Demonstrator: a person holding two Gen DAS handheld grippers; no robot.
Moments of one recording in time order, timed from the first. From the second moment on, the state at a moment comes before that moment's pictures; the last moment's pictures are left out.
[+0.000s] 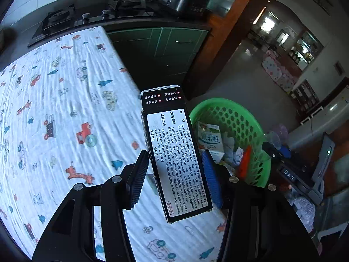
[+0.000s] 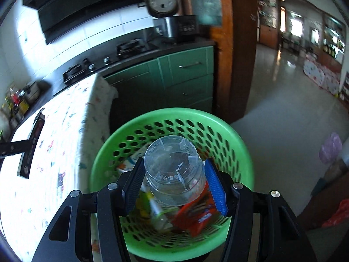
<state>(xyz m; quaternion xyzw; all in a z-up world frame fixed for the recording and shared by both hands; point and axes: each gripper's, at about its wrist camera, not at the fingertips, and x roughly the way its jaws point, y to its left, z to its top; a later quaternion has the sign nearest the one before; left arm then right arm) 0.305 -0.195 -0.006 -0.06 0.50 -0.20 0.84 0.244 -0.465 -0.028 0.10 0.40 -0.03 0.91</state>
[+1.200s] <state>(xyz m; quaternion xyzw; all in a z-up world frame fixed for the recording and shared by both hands) 0.302 -0.316 -0.059 0.02 0.50 -0.29 0.81 0.185 -0.484 -0.030 0.14 0.37 -0.02 0.92</state>
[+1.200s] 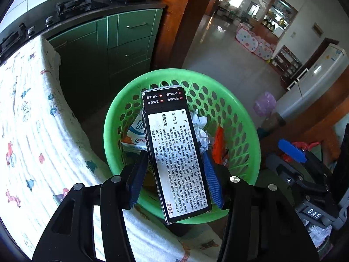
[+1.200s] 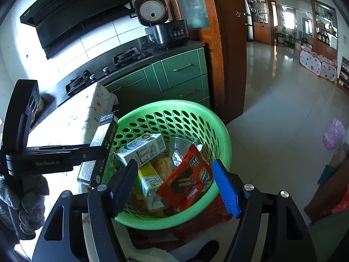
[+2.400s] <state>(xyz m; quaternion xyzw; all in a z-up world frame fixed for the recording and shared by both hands) 0.211 -0.215 0.016 0.06 0.39 -0.24 0.88 0.117 -0.418 0.010 0.09 0.32 0.00 0.94</state>
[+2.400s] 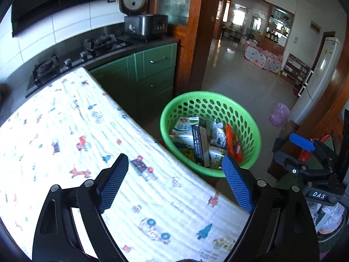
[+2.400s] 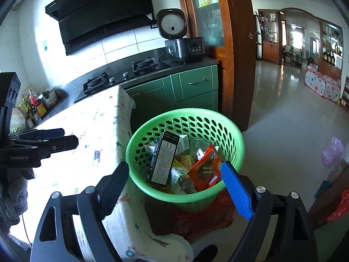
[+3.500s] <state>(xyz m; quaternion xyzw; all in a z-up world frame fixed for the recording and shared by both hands) 0.110 -0.057 0.035 0.05 0.32 -0.09 0.94 0.065 -0.305 0.040 0.03 0.32 -0.03 0.95</state>
